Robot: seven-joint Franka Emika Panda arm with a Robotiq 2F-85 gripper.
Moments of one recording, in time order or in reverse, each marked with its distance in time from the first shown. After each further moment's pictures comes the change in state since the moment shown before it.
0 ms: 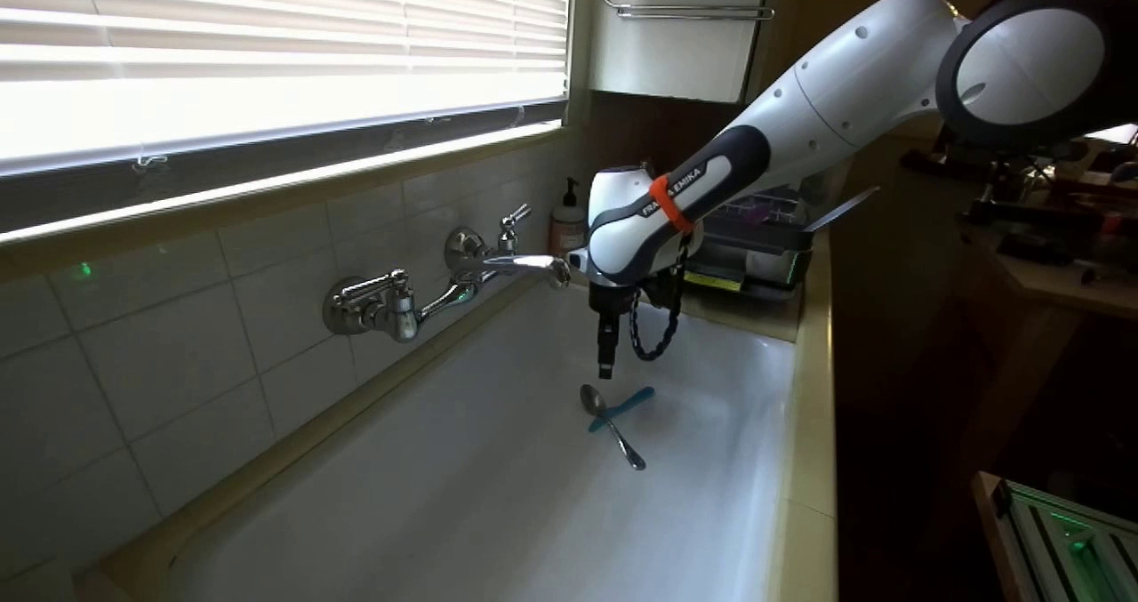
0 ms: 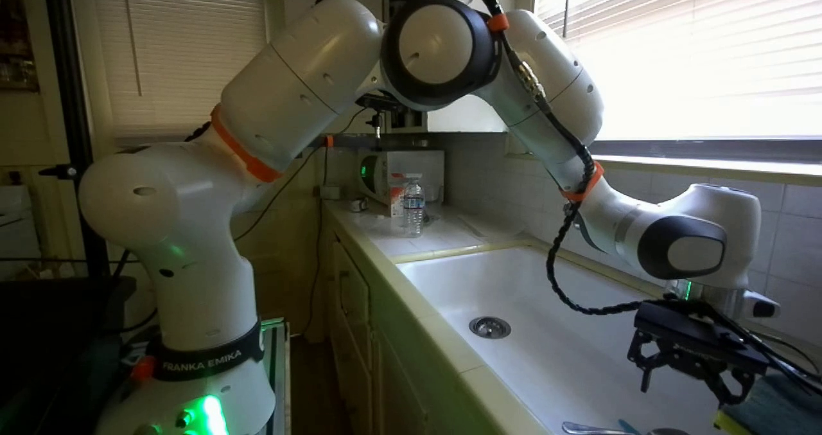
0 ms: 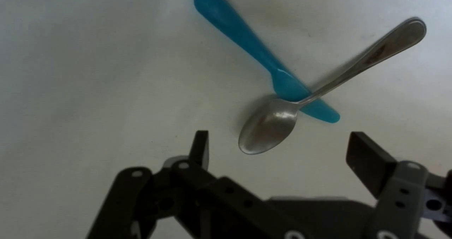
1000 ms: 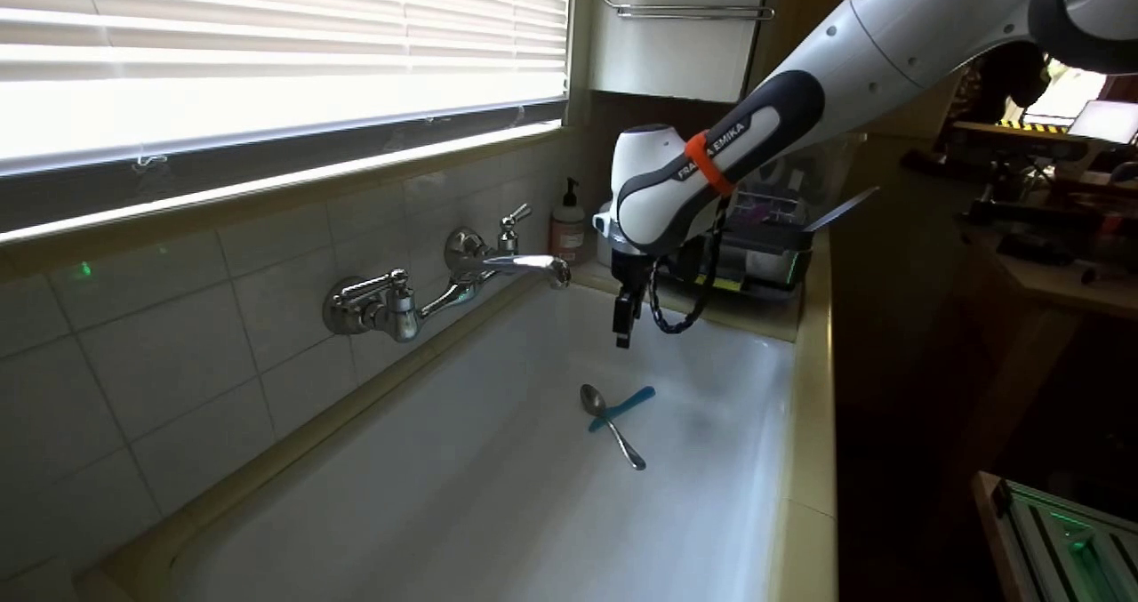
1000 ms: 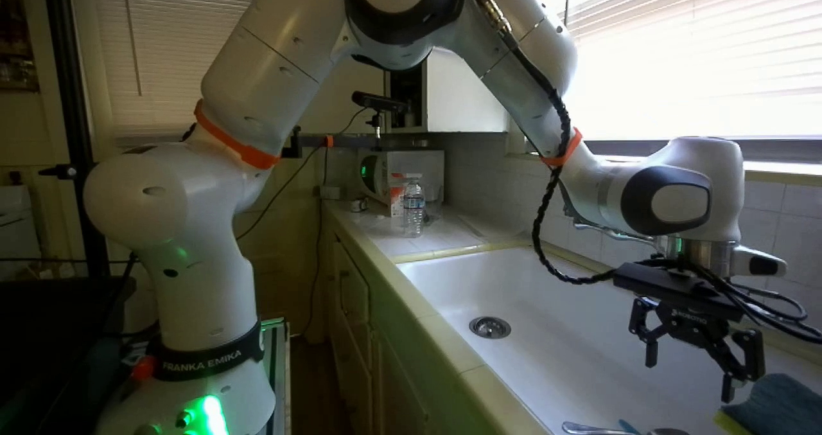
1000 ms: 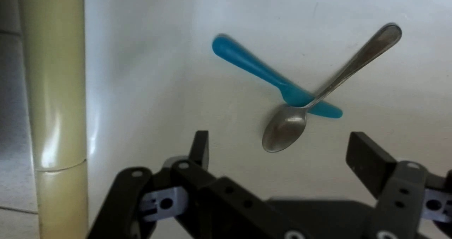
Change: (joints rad) arm 0.059 -0.207 -0.088 -0.199 -0.035 0.046 0.221
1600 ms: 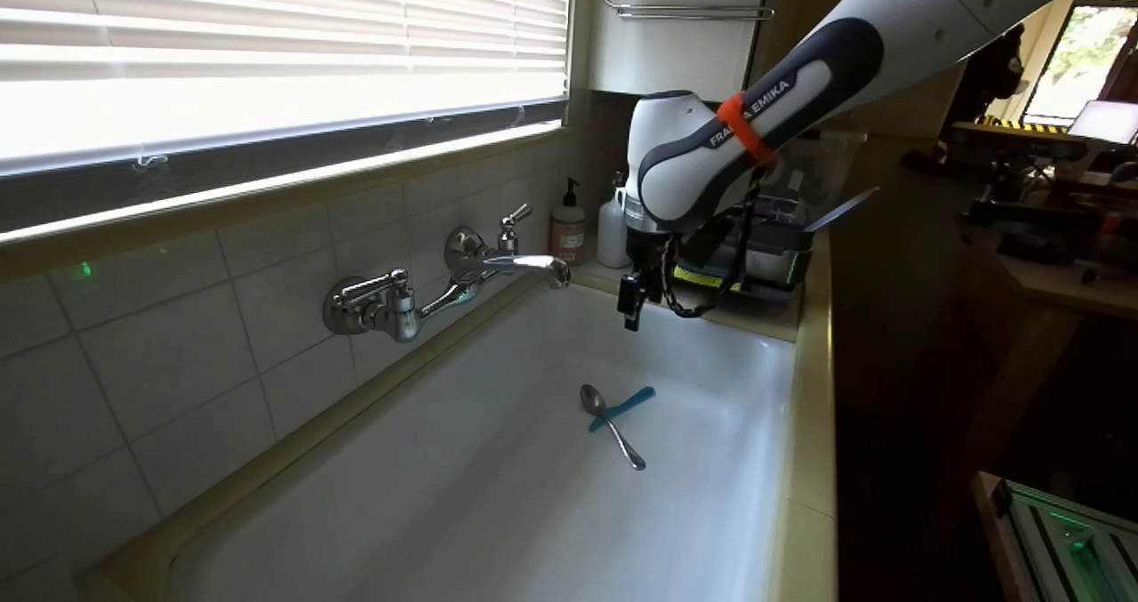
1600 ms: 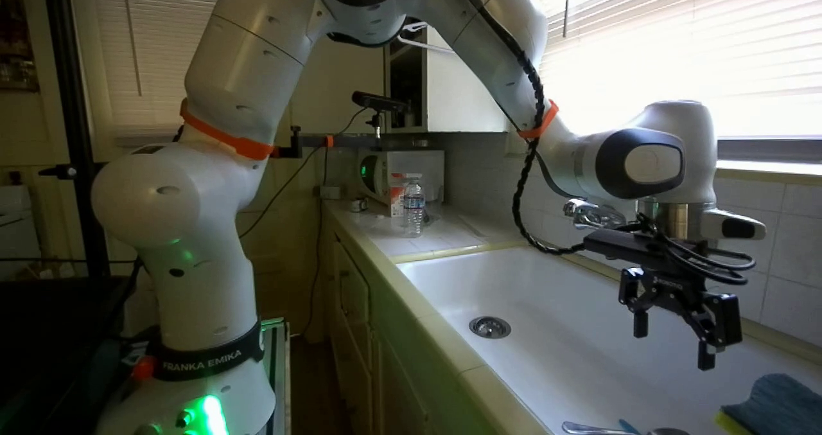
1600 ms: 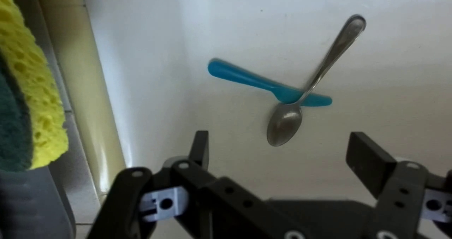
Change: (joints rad) arm 0.087 -0.163 -0.078 -0.147 -0.005 0.001 0.252
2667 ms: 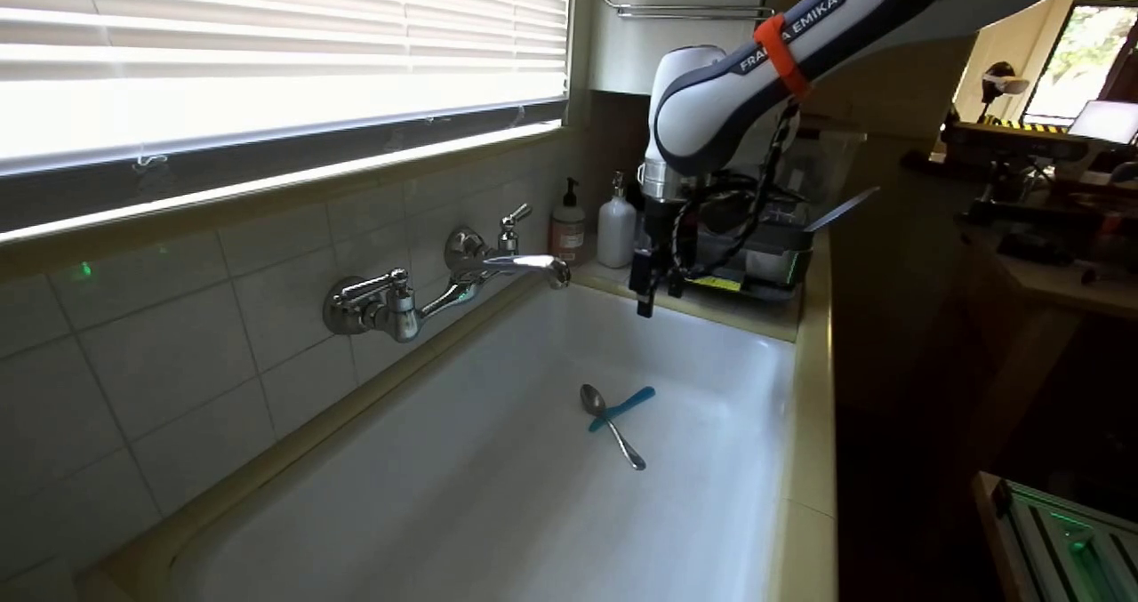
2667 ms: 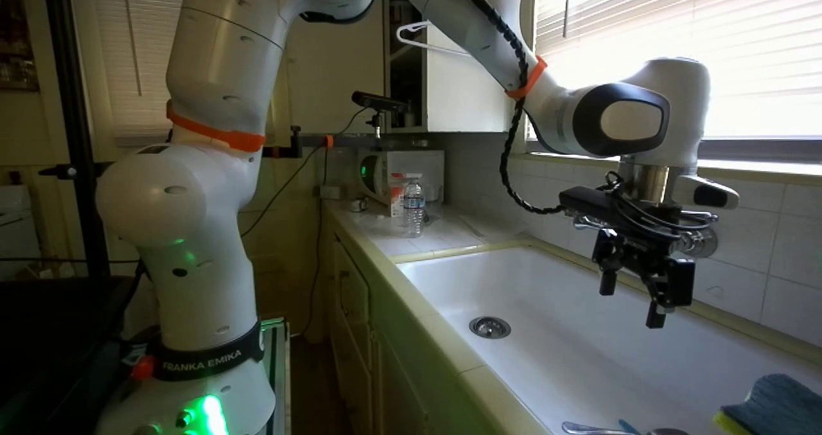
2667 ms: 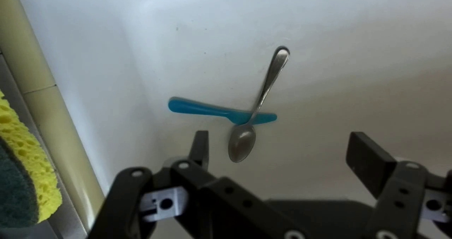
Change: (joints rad) arm 0.046 -0.160 -0.035 -0.082 0.159 -0.164 0.029
